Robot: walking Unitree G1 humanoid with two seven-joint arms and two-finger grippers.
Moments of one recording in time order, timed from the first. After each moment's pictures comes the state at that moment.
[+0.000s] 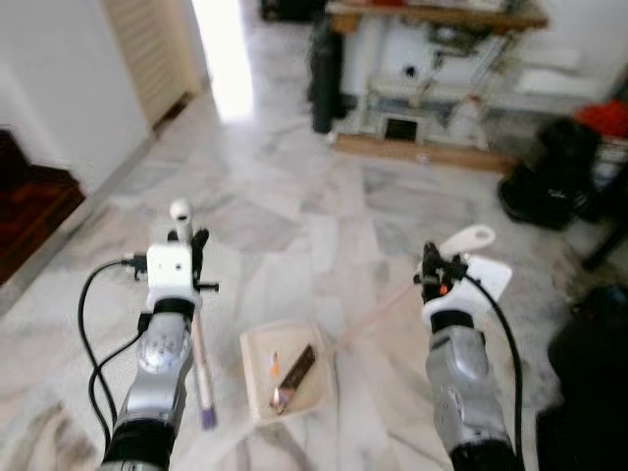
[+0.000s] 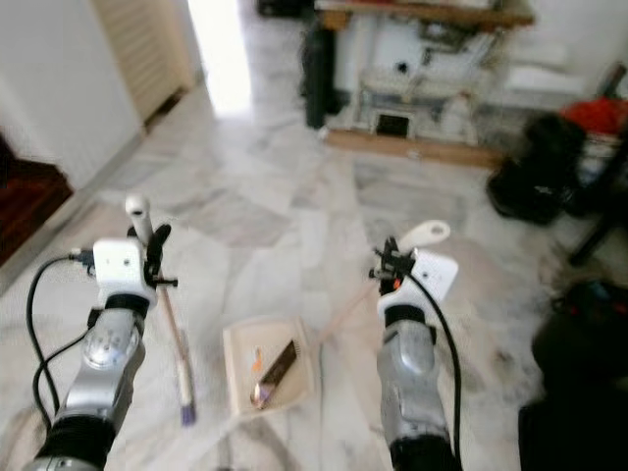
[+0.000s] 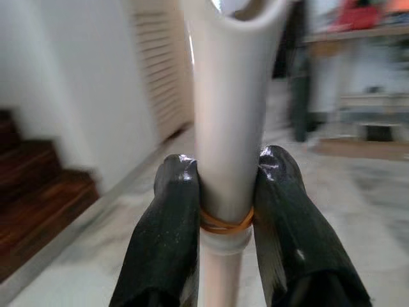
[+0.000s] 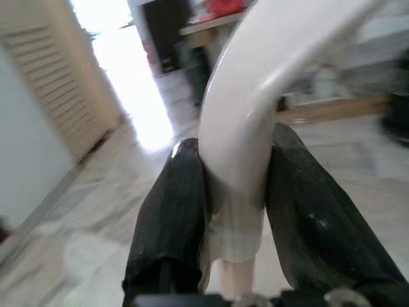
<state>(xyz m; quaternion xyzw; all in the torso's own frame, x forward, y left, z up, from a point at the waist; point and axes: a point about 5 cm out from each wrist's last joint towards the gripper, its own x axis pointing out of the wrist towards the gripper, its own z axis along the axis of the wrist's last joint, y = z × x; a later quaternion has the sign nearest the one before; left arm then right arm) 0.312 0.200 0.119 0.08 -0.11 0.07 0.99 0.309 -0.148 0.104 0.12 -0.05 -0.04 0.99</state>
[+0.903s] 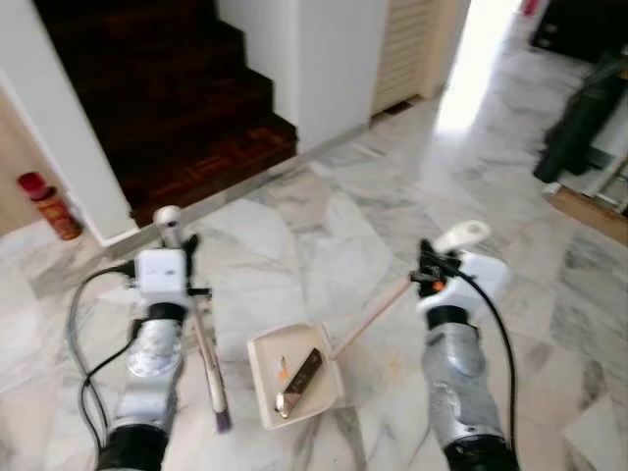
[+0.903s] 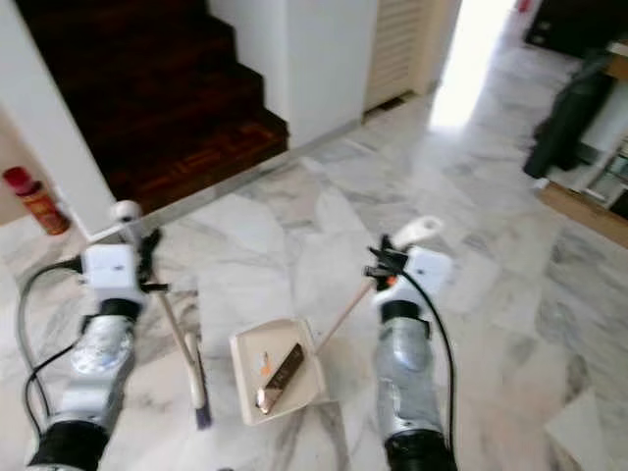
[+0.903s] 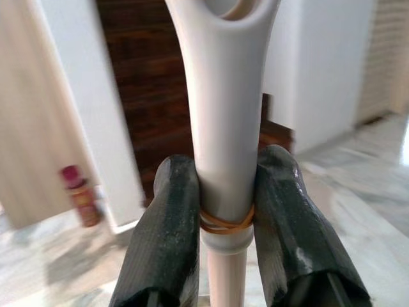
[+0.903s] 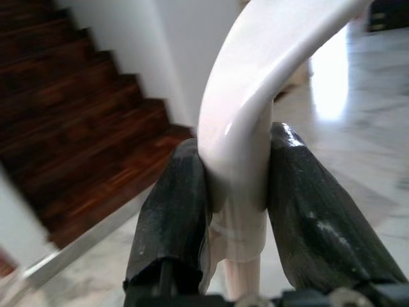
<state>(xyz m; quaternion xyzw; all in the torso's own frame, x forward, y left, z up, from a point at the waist) 0.310 0.203 0.116 0.07 -0.10 0.08 0.99 0.309 -0.142 0.103 0.11 -0.05 -0.03 0.99</state>
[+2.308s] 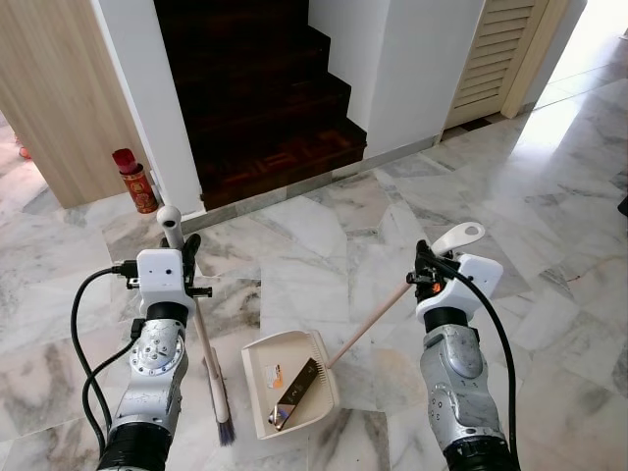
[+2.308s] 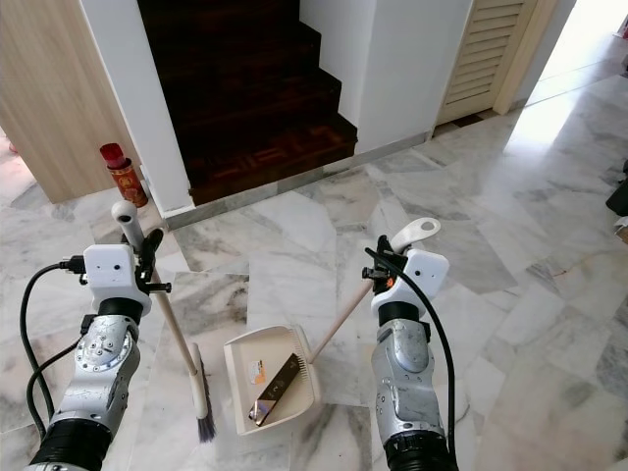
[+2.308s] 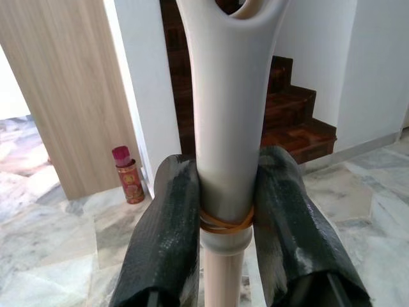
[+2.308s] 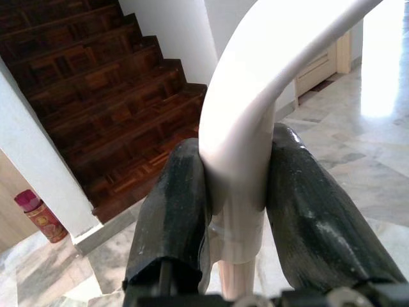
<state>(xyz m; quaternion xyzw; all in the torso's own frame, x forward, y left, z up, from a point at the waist) 0.312 0.198 0.115 0.06 -0.10 0.07 0.99 0.308 -0.147 0.101 0.12 -0.05 -0.04 0.99</state>
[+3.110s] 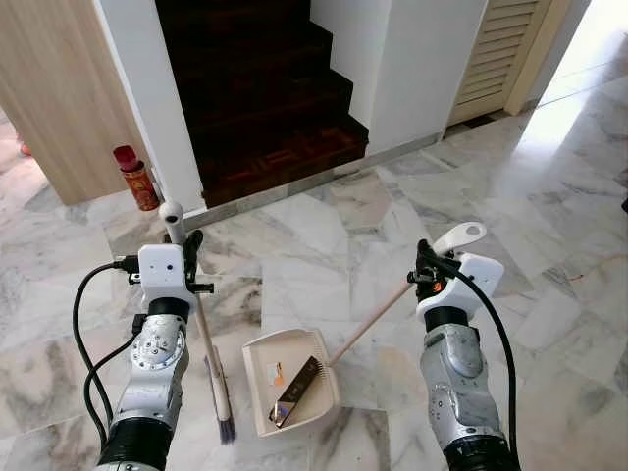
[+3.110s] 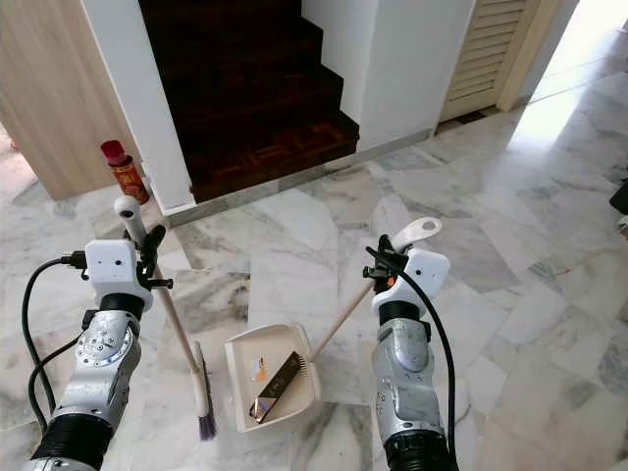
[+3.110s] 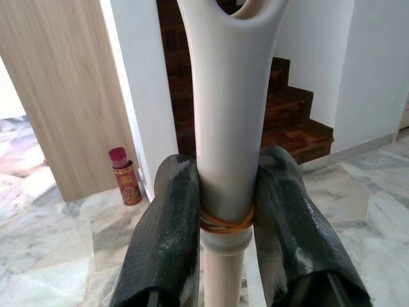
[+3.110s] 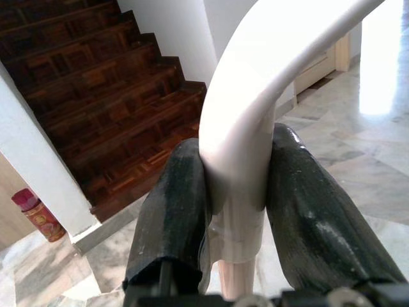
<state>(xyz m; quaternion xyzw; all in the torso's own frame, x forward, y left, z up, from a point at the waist) 0.315 0.196 0.120 0.06 -0.10 0.06 0.99 0.309 -0.148 0.101 0.12 -0.05 -0.05 0.99</state>
